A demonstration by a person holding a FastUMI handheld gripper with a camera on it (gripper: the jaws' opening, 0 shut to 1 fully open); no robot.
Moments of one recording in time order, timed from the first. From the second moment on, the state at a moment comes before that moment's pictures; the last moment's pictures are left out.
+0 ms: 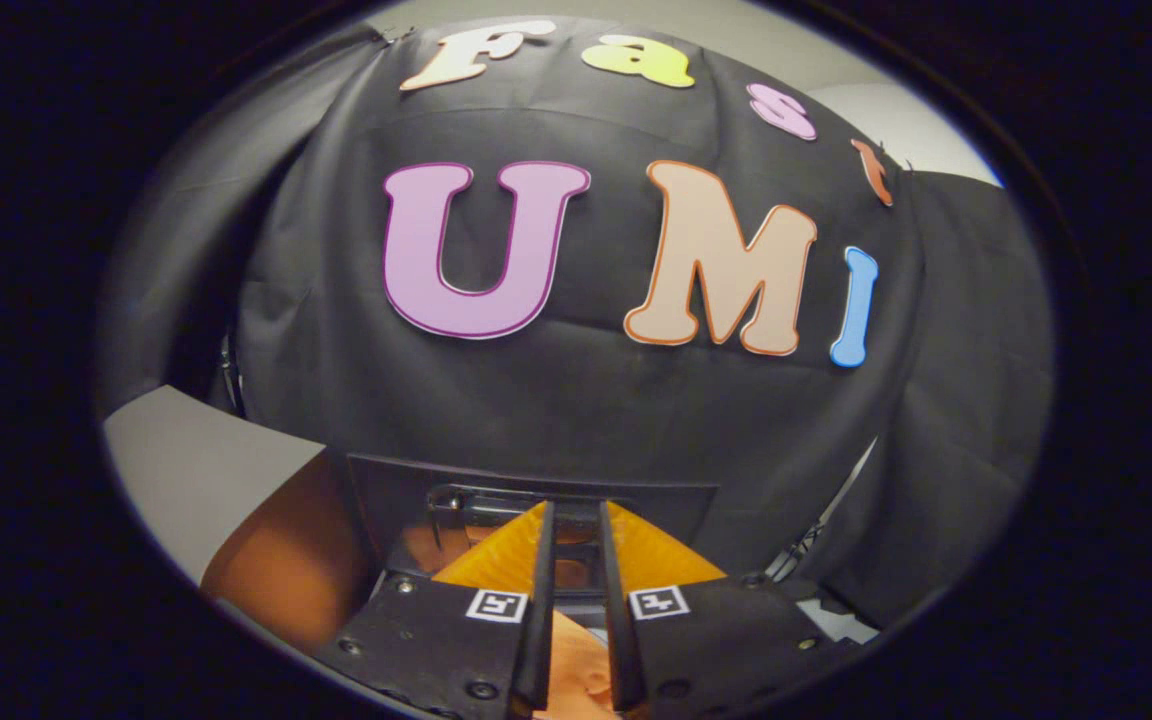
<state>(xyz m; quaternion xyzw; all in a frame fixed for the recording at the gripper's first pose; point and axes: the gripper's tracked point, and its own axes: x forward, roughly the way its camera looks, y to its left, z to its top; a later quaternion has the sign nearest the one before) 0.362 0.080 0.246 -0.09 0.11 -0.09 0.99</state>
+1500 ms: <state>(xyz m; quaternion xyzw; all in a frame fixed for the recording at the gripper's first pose) 0.472 0.099 0.214 -0.08 0.11 -0.11 0.98</state>
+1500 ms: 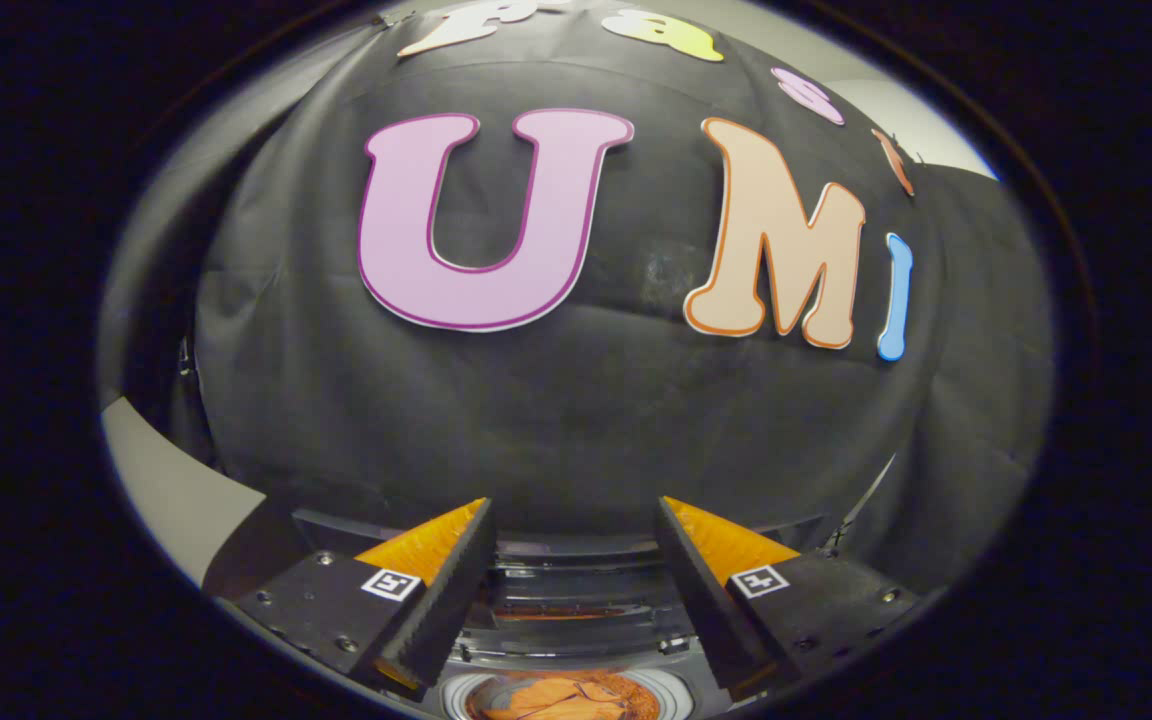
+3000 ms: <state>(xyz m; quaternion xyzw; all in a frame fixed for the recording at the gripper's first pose) 0.441 0.107 0.206 -0.03 0.11 -0.06 0.99</state>
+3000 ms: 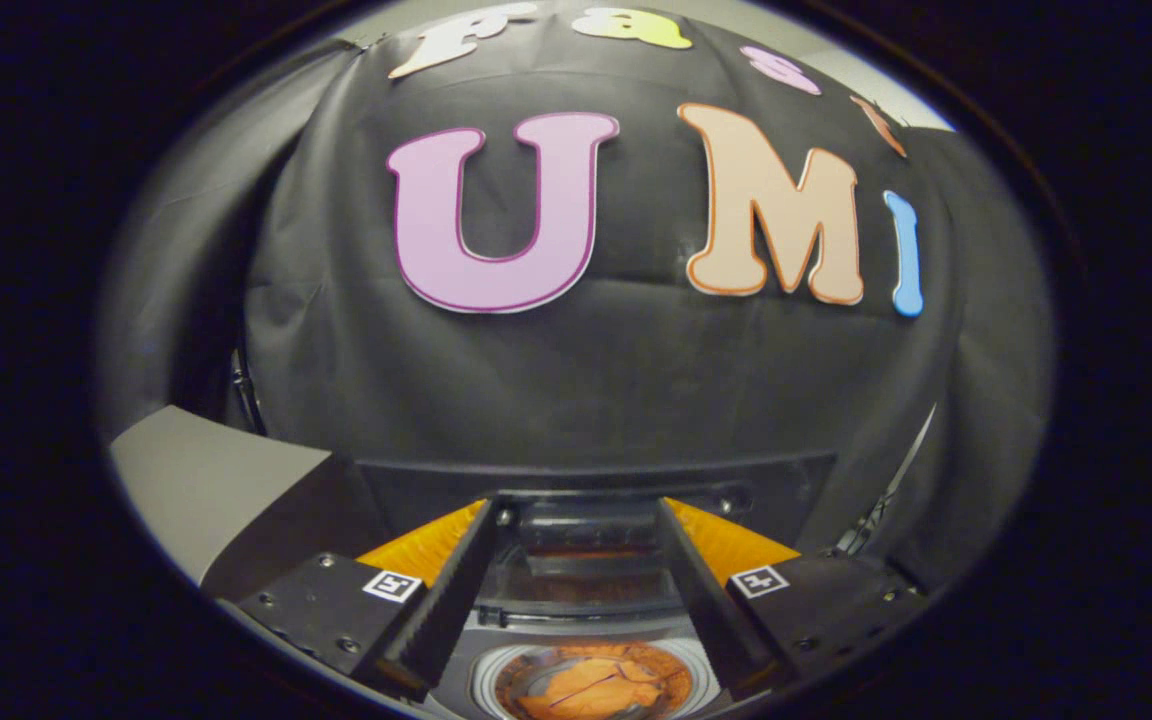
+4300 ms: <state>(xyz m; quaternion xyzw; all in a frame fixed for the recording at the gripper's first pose) 0.495 0.125 0.217 -0.06 0.11 -0.06 0.99</state>
